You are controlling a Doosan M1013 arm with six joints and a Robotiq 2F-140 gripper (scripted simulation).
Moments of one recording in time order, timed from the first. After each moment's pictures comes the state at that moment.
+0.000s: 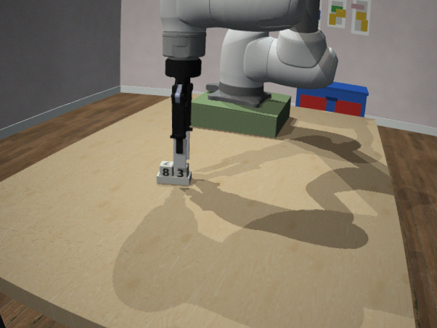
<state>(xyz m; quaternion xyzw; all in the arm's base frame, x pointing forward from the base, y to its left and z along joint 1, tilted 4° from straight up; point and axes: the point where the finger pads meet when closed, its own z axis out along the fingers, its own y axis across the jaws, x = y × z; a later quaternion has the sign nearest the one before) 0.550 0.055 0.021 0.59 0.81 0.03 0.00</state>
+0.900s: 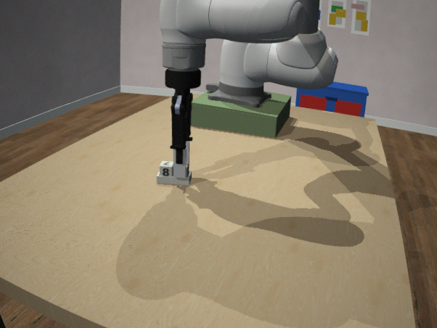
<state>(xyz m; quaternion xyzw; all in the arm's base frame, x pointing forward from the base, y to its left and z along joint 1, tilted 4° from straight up) 0.551 0.056 -0.002 0.59 0.81 0.03 0.00</state>
